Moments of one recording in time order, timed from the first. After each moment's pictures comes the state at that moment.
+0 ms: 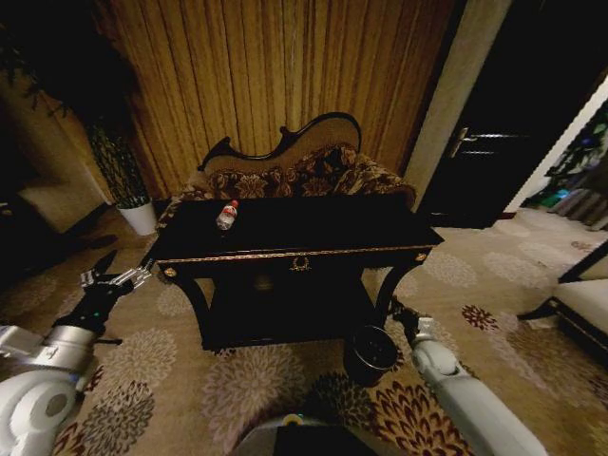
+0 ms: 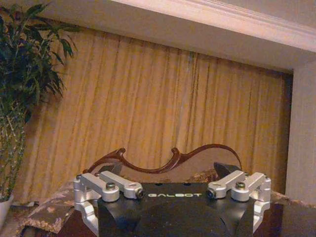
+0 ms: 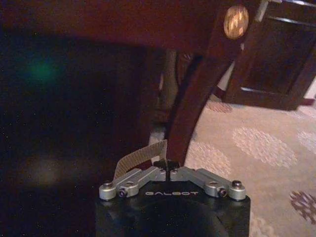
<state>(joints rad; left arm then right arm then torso) 1.67 -1.16 -1.18 -2.36 -0.88 0.25 0.15 -1.18 0.99 0.34 1.33 0.52 -0.08 0.24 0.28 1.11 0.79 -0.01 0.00</state>
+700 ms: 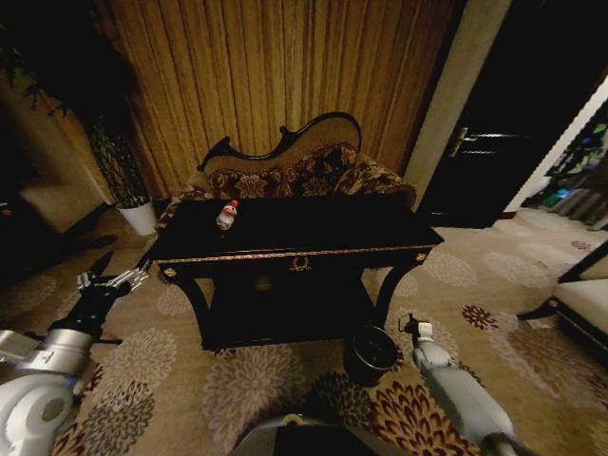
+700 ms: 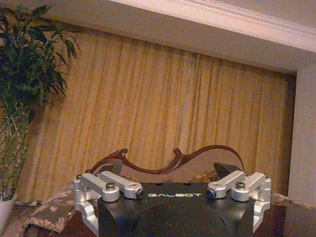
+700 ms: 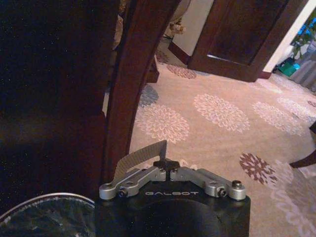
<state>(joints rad) 1.68 -1.18 -1.18 -2.37 -0.88 0.25 0.15 -1.05 1.02 0.34 0.98 0.45 -0.06 0.24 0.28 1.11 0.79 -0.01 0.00</state>
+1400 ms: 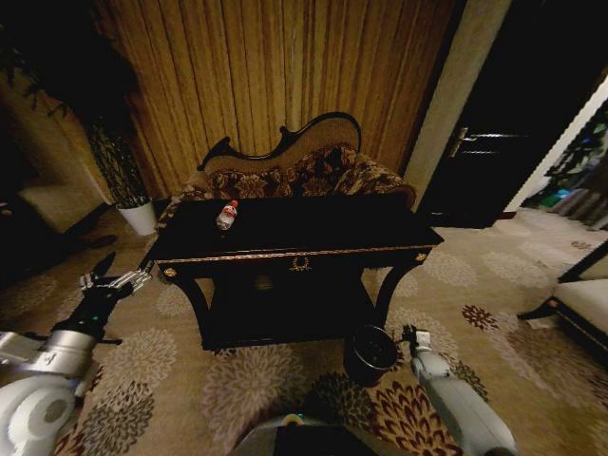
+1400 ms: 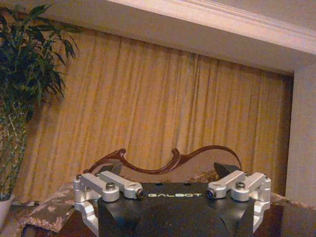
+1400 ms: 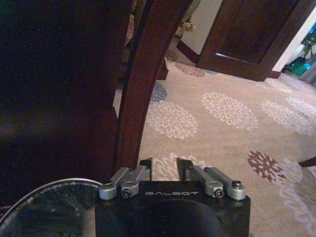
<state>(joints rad) 1.69 -1.19 -1.19 -2.37 -0.88 0.24 0.18 -1.11 1.04 0.35 1.03 0.42 -0.06 0.23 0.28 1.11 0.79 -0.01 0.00</state>
